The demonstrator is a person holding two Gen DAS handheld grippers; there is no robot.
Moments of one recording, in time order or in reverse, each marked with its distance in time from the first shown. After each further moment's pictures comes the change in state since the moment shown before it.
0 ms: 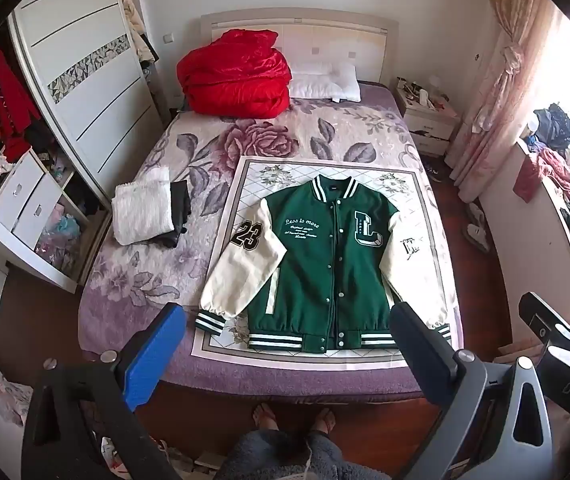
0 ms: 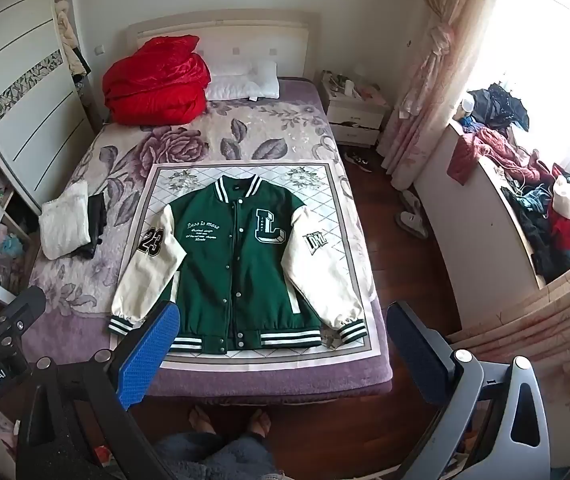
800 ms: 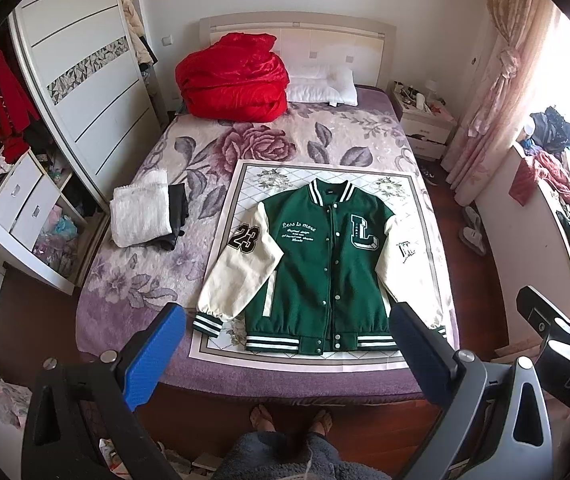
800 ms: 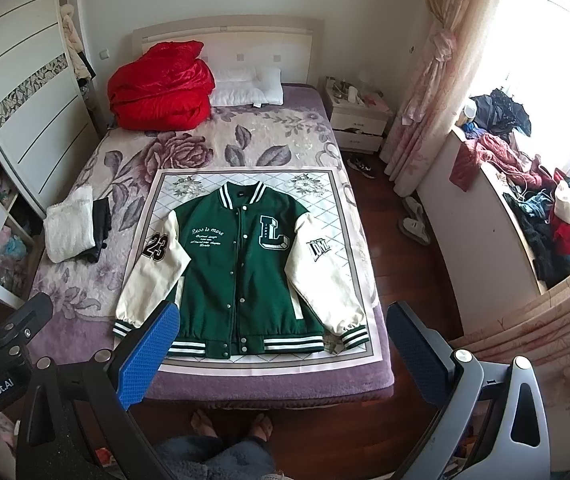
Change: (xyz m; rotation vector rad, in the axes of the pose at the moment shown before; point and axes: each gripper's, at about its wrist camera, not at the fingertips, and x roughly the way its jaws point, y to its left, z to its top) left arm -0.007 -0.005 0.007 0.002 -0.014 -0.007; right arm -0.017 0.005 0.021 -0.009 -0.023 0.008
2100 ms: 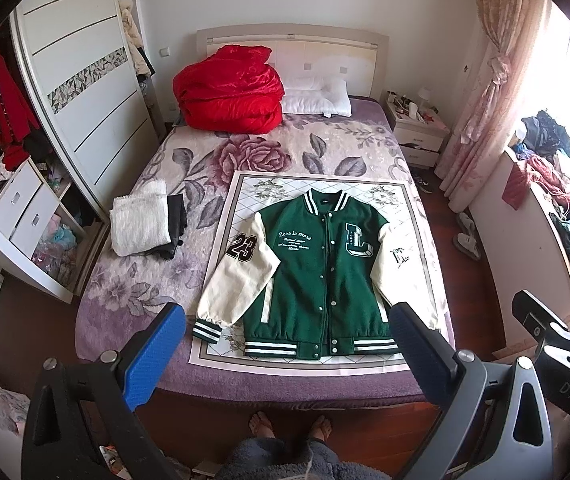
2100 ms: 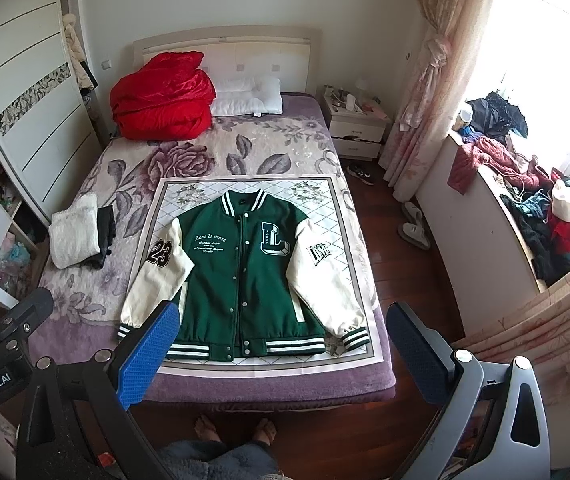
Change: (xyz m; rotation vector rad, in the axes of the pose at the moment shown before) left arm -0.022 -0.003 0.001 0.007 -0.044 -0.015; right arm -0.025 -0.001 -0.008 0.012 -0.033 0.008
